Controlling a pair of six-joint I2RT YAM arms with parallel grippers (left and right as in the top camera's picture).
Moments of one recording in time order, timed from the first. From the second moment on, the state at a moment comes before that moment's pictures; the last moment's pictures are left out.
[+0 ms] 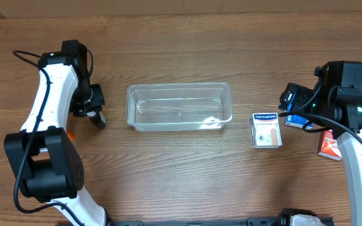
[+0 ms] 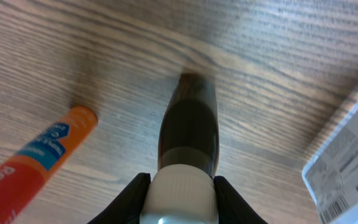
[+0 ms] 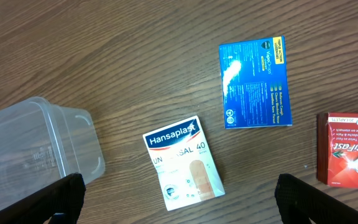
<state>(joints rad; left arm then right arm) 0.10 1.91 1.54 -1.24 -0.09 -0.24 -0.10 1.28 1.24 -1.04 -0.07 0.28</state>
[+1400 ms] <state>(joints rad) -0.24 2.10 1.87 -1.38 -0.05 -0.34 -0.10 1.28 1.24 -1.03 -0.07 0.28</state>
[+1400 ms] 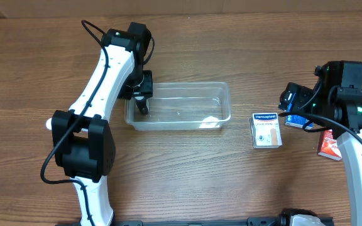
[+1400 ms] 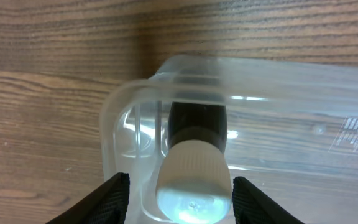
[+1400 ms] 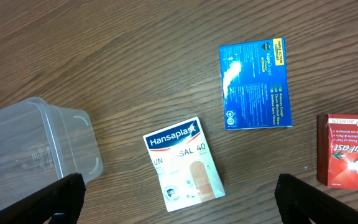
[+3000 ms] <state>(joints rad) 0.39 1.77 1.43 -1.23 -0.06 -0.29 -0.10 1.28 1.24 -1.03 -0.08 0.28</state>
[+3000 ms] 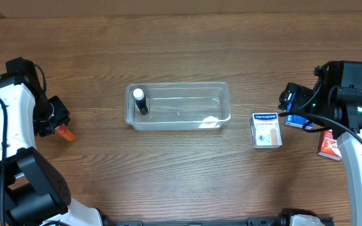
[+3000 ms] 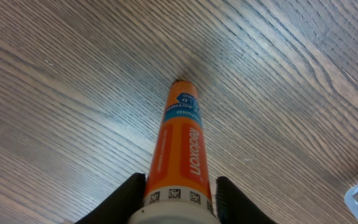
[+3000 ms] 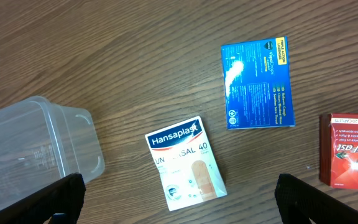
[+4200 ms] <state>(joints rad) -0.19 1.76 1.69 -1.44 0.03 -0.42 -0.10 1.28 1.24 -1.04 -0.08 0.28</state>
